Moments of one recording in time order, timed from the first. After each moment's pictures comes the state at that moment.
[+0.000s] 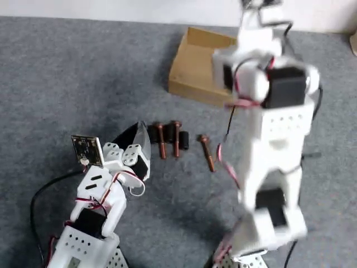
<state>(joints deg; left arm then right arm) 15.3 -91.0 93.8 14.7 28.2 -17.5 -1.1 -48.9 100.1 6.4</state>
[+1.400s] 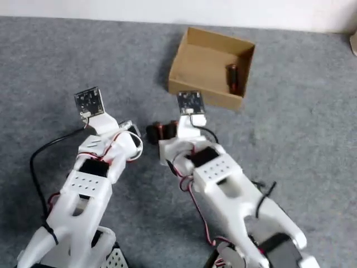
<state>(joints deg) 5.0 -39.1 66.6 18.2 34.5 -36.8 -18.5 45.8 34.9 -21.6</state>
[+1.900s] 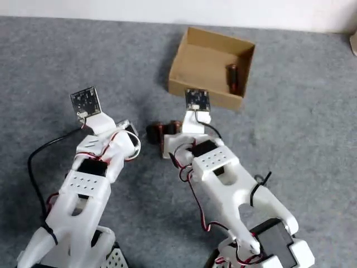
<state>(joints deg) 4.1 -39.1 66.6 18.2 34.5 -33.8 -12.5 44.2 31.4 -23.9</state>
